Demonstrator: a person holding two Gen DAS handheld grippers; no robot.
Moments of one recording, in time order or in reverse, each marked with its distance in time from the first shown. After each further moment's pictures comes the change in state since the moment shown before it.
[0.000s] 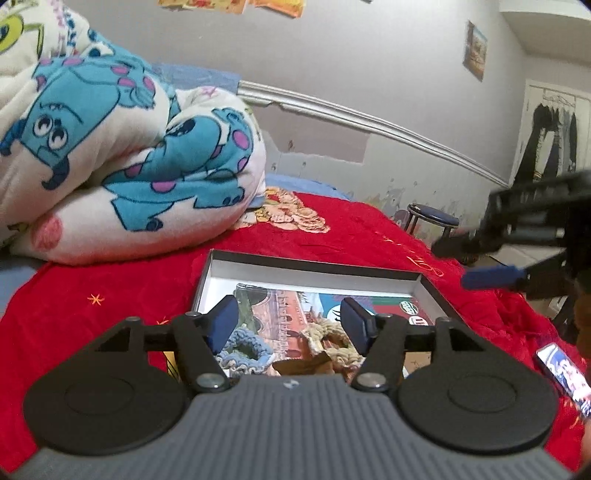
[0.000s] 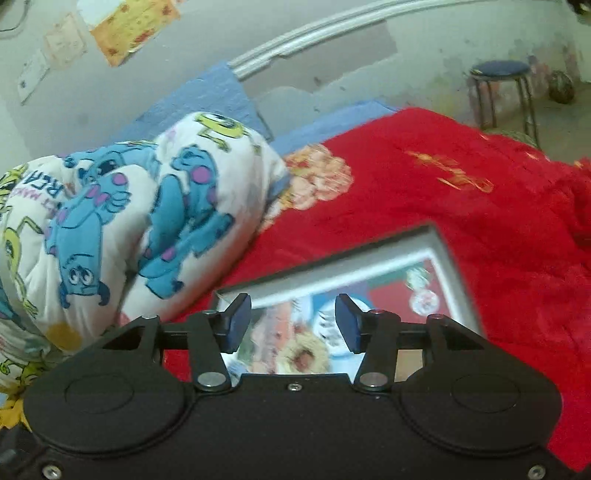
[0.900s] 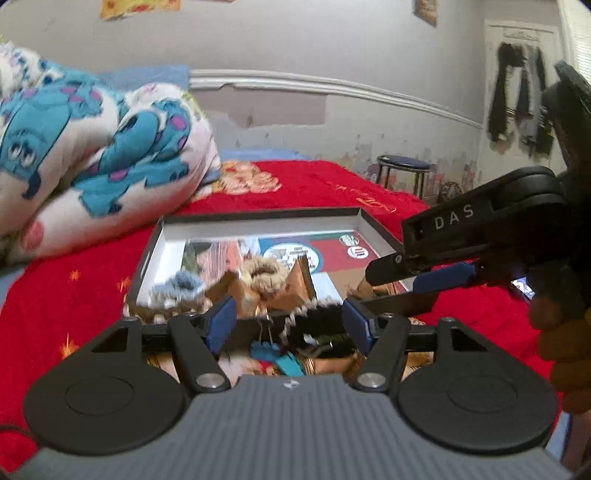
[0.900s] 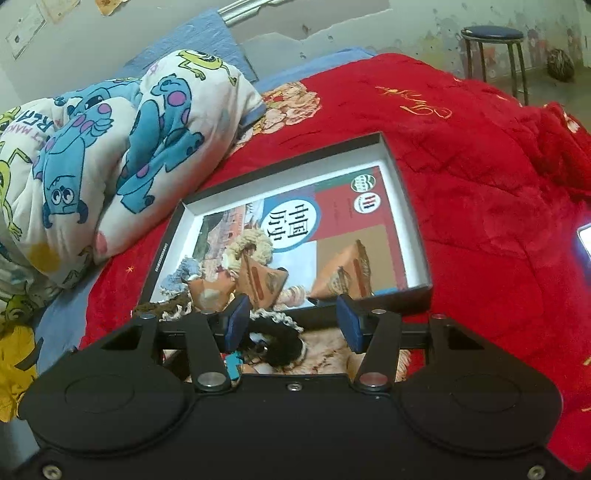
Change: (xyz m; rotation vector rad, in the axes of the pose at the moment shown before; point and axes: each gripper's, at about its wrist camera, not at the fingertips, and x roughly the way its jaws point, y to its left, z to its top) left arm -0.040 -0.077 -0.044 0.152 0.098 -0.007; right arm -0.029 -0.044 -0.064 -0.064 0.144 -0.018
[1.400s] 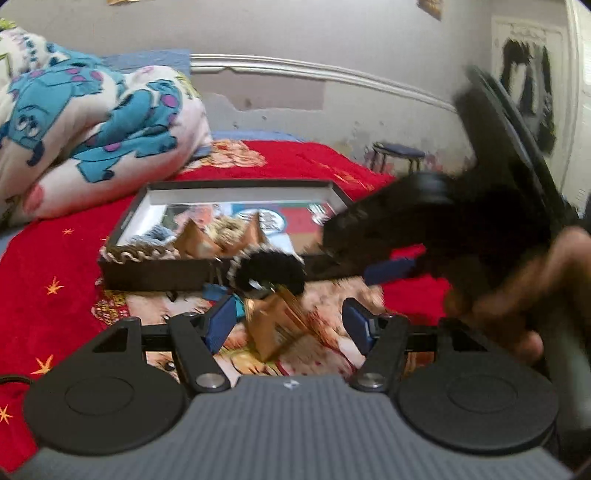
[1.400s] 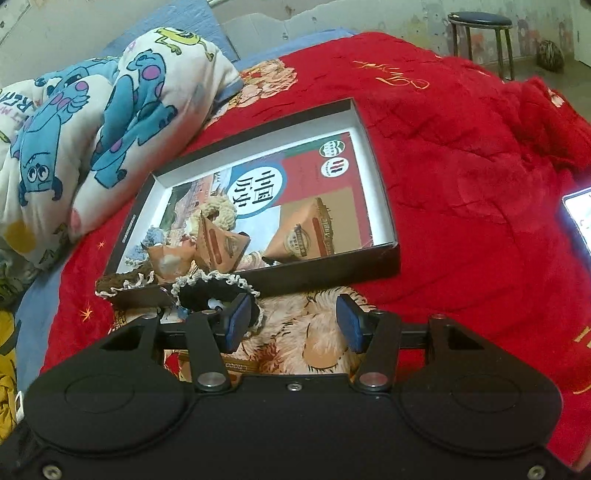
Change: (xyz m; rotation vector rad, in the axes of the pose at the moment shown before) left arm -0.026 -0.049 -0.030 0.000 0.046 -0.004; right arm 0.015 -0.016 -0.022 -0.012 0.058 -0.051
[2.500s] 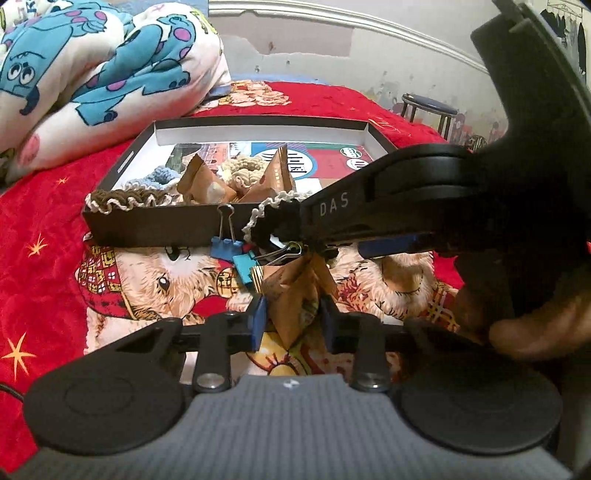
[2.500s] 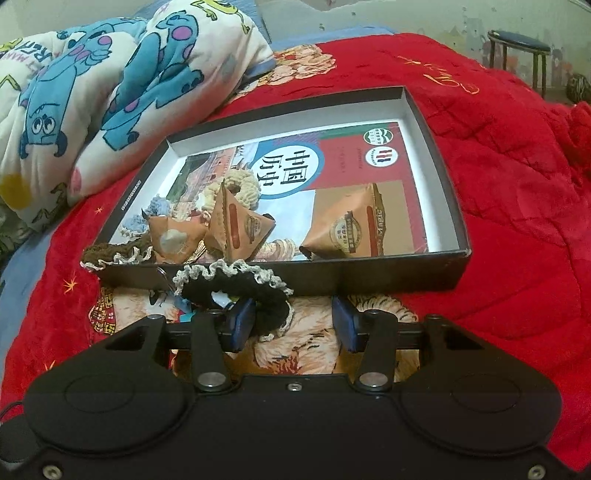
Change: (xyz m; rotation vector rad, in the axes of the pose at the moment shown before) left arm 0.054 0.010 -0.005 -0.066 0.182 0.067; right arm 0.047 0.025 -0.007 -0.126 0.016 0.000
